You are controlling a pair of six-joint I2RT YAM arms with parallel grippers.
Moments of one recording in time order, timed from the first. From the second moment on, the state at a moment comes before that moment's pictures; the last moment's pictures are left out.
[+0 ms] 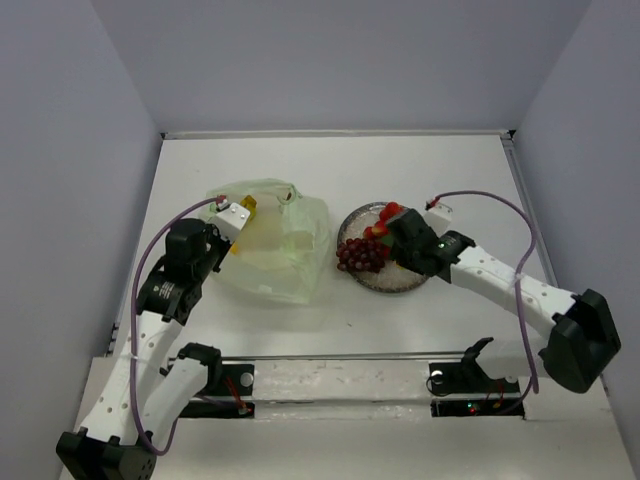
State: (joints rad) left arm -0.26 0.72 0.76 -0.57 -0.11 0.46; right arm 0.69 1.22 0.96 -0.66 0.53 0.98
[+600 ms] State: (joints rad) left arm -0.26 0.70 0.76 -0.57 -0.11 0.48; right arm 0.69 1.32 0.83 -0.68 0.51 1.23
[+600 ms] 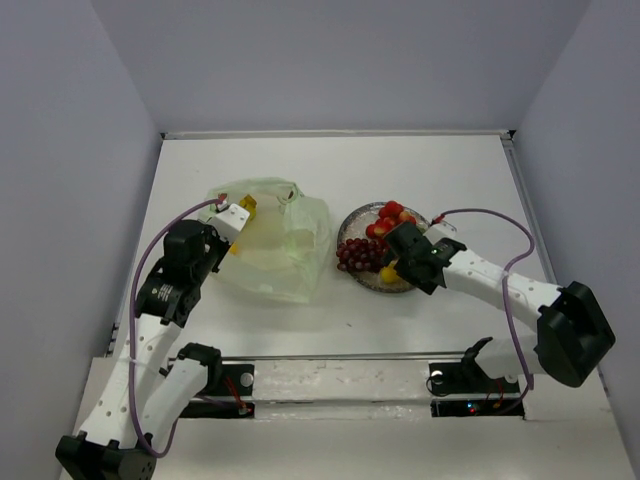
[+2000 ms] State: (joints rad) left arm -0.26 0.68 0.76 -0.78 -0.07 0.56; right arm 1.04 2.46 2.04 -0.06 0.12 0.56
